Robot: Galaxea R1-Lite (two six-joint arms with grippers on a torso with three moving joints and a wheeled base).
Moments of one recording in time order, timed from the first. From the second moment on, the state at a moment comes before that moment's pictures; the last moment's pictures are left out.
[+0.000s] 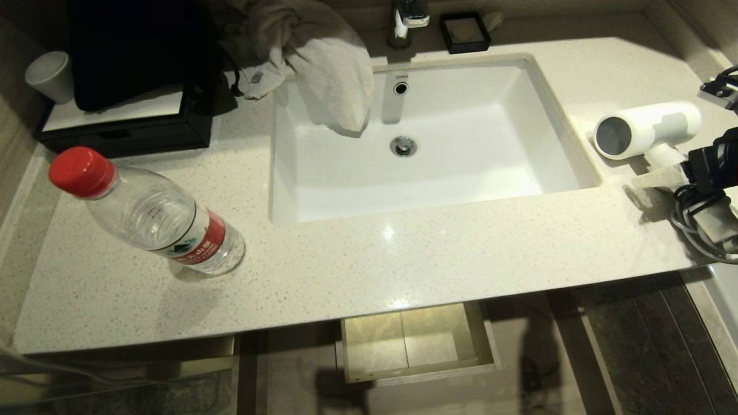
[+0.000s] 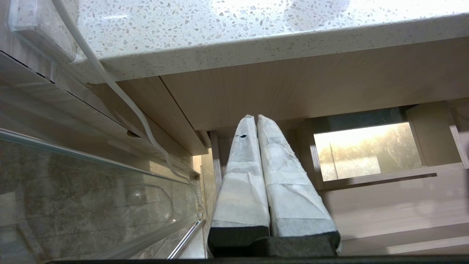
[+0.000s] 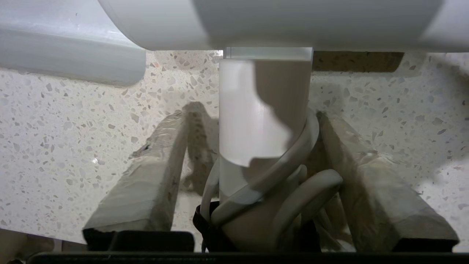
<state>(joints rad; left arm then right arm) 0.00 0.00 0.00 0.00 0.00 0.00 -0.29 1.65 -1.60 0.57 0.41 -0.38</state>
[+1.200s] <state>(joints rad) 0.00 0.00 0.00 0.00 0.00 0.00 -0.28 1.52 -1.59 0.64 0.41 -0.39</state>
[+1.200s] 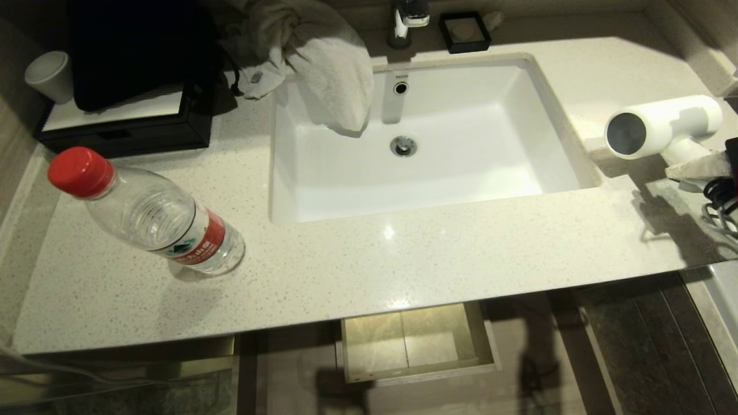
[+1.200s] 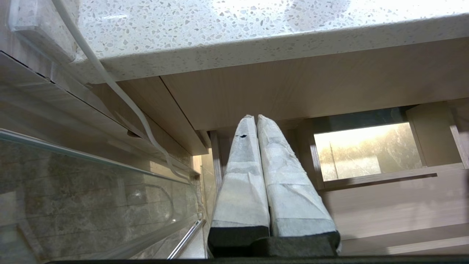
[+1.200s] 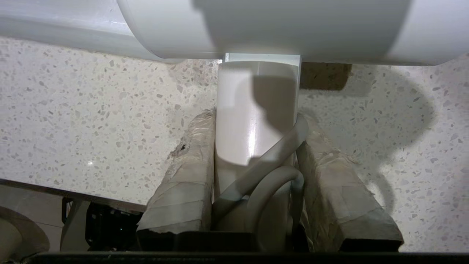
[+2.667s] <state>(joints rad) 0.00 0.00 0.00 0.00 0.00 0.00 -0.30 1.18 -1.45 0.72 0.40 -0.39</state>
